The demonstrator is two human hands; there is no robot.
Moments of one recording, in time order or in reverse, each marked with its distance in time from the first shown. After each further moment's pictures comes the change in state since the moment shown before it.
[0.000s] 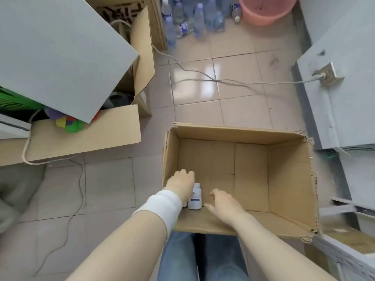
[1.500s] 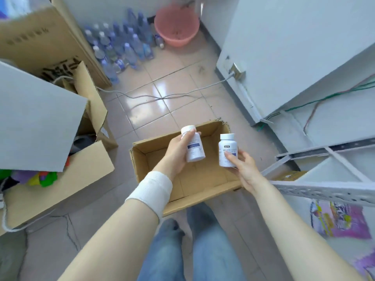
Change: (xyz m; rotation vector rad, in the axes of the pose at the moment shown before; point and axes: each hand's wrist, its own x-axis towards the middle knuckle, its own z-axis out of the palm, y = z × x) left_hand -0.125 0.116 -0.113 -1.479 0.041 0.405; right_hand -0.187 0.074 -0.085 1.609 0.655 -0.039
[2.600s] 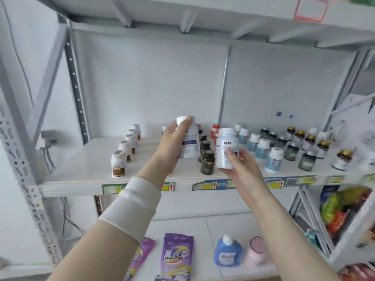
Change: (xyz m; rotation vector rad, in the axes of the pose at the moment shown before) left_hand -0.642 -0.119 0.578 0.293 -1.307 0.574; right_hand -0.719 0.081 -0.475 0.523 0.933 -1.078
